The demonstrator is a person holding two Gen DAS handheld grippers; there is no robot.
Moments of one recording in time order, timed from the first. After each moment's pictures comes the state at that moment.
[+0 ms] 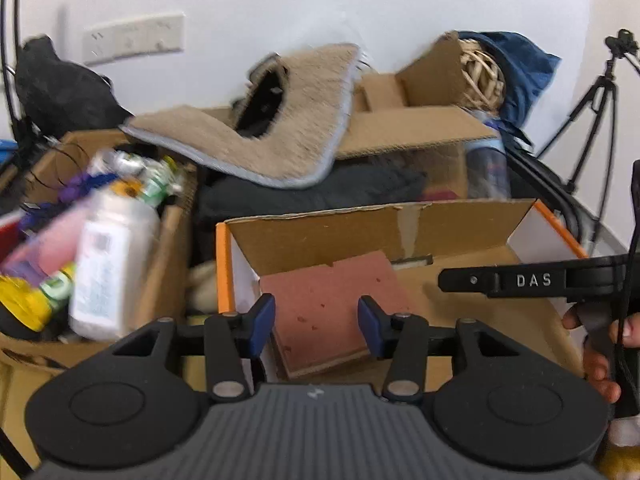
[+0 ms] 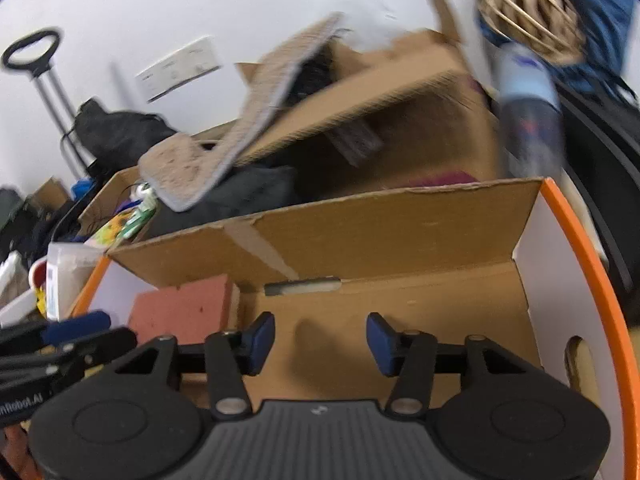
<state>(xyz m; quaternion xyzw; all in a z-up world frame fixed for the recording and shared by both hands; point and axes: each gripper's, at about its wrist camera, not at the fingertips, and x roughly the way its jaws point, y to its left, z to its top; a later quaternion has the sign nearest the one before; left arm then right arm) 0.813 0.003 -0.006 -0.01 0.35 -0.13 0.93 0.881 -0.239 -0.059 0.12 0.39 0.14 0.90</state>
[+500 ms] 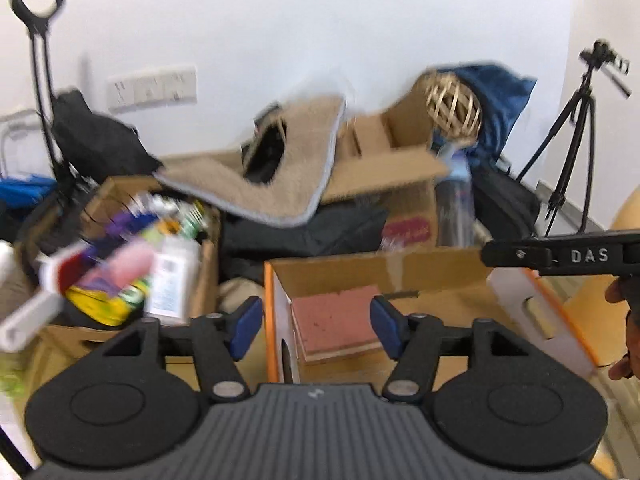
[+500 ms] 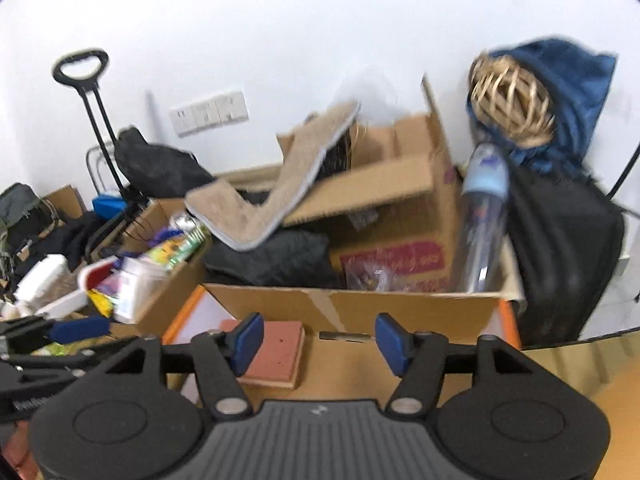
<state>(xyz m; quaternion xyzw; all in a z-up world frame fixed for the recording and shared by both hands) 0.714 0.007 0.080 0.02 0.29 -0.10 0.95 0.782 -0.249 0.051 0.07 0.33 0.13 0.93</state>
